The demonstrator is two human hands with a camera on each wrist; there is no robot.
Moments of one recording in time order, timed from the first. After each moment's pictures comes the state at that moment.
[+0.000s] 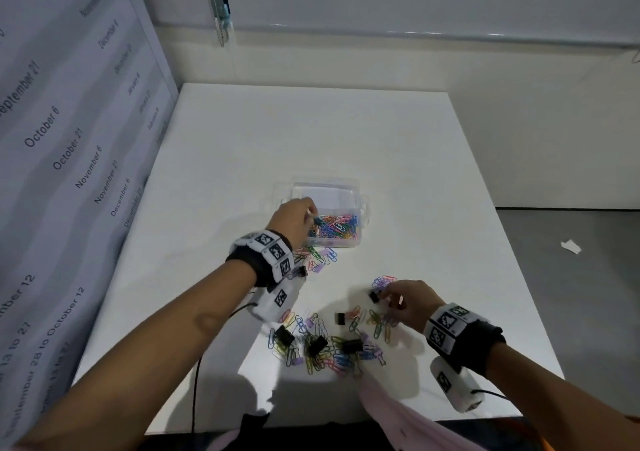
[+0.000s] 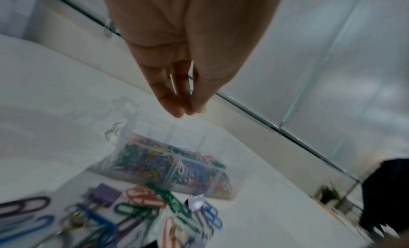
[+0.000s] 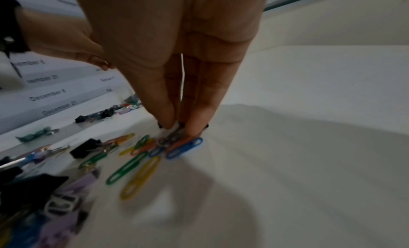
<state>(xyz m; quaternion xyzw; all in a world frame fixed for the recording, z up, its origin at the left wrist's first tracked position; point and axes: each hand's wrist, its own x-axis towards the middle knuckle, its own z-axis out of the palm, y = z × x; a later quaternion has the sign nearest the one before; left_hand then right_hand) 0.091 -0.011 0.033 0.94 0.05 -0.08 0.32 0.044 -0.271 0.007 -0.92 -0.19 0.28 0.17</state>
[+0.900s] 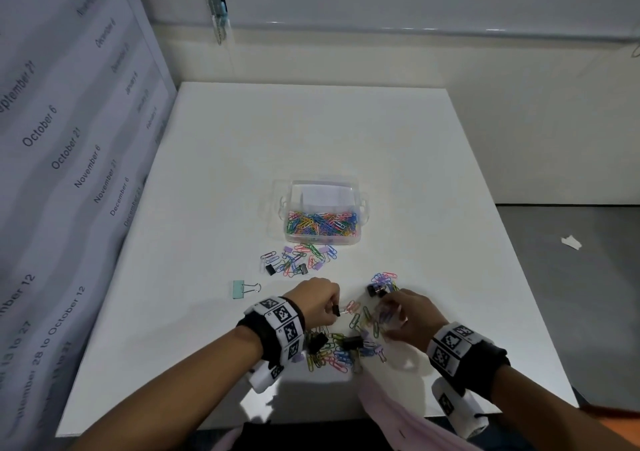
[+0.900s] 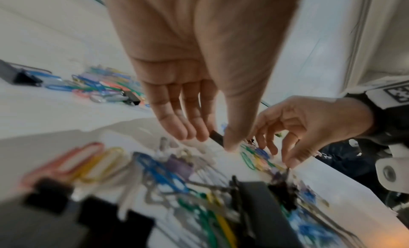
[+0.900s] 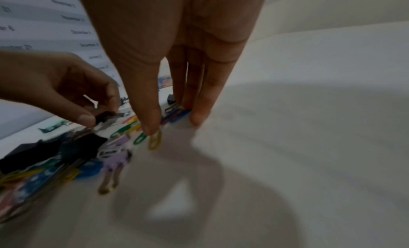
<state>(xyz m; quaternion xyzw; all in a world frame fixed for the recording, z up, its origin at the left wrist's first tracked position) 0.006 -0.058 -0.006 0.91 -0.11 -0.30 0.25 0.018 -0.280 -0.007 -0.92 -0.16 0.28 0.22</state>
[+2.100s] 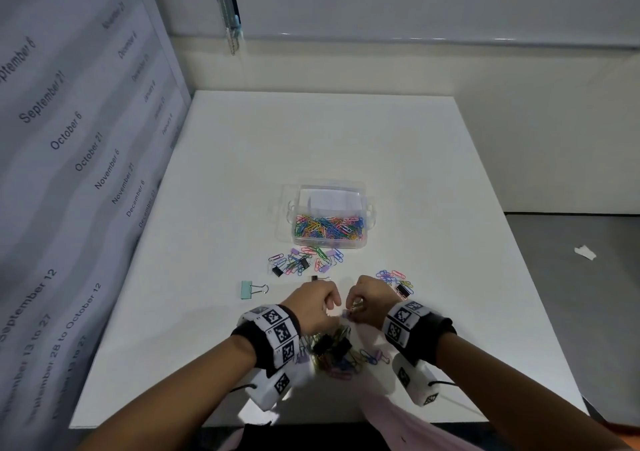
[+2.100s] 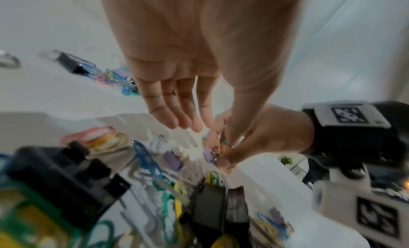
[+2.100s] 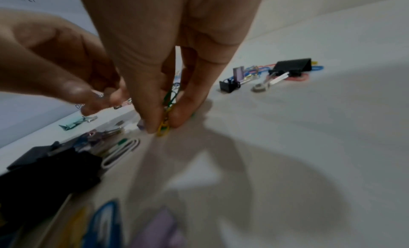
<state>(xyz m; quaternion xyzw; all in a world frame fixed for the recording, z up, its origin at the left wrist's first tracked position) -0.011 -0.048 -0.003 0.89 -0.02 -0.25 0.38 0.035 -0.210 -0.018 -0.90 -0.24 0.29 0.21</state>
